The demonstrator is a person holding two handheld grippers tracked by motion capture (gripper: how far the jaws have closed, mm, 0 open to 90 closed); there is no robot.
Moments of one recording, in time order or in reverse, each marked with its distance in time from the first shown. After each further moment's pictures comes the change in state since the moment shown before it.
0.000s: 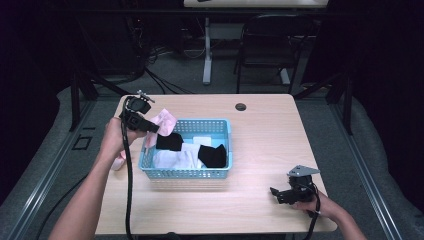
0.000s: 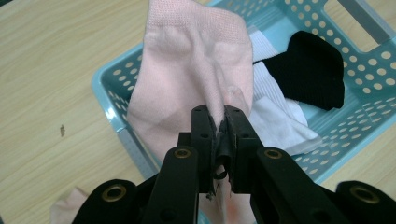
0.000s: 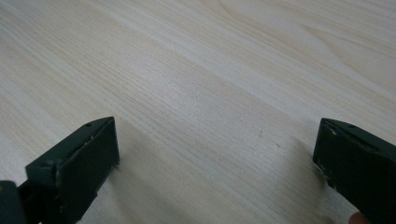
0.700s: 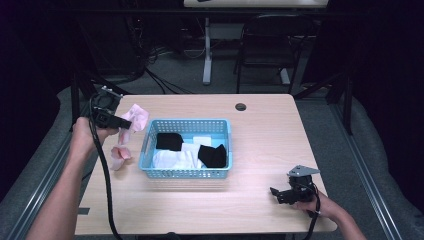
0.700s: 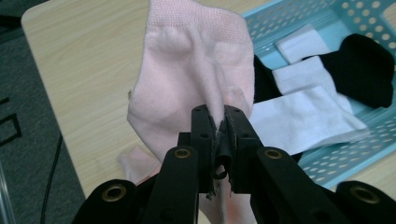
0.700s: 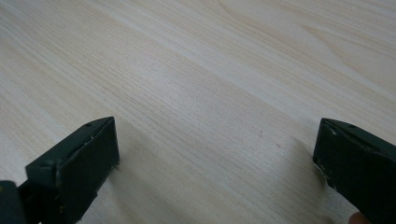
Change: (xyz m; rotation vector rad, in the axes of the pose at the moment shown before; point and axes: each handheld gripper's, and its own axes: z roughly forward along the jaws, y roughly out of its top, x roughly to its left) left arm 0.054 -0.037 -0.038 -0.026 0.089 -0.123; right arm 0.000 0.000 0.000 -0.003 0.000 0.002
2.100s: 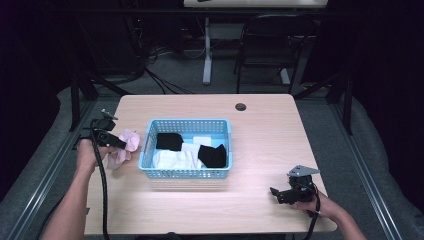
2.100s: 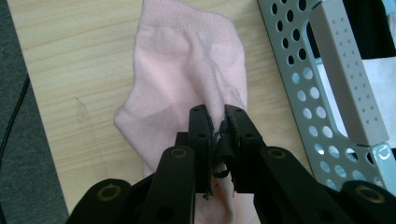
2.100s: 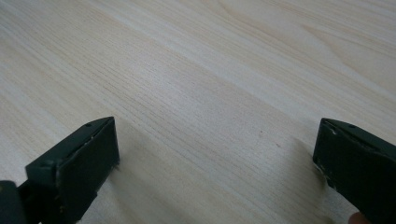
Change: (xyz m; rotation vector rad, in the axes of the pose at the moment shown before) left arm 0.053 -0.058 0.091 0.147 -0.031 -0.201; right arm 0.000 0.000 0.000 0.001 -0.003 -0.001
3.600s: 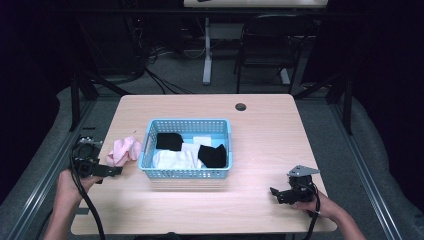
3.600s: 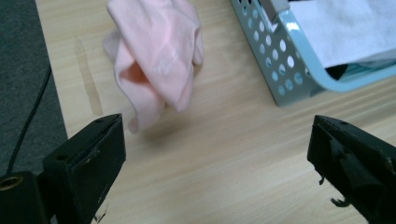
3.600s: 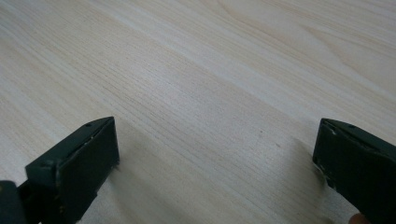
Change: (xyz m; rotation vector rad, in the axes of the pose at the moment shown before) left arm -0.034 -0.099 -0.050 -0.146 0.020 0.048; right arm 0.000 0.000 0.000 0.003 0.003 -0.002
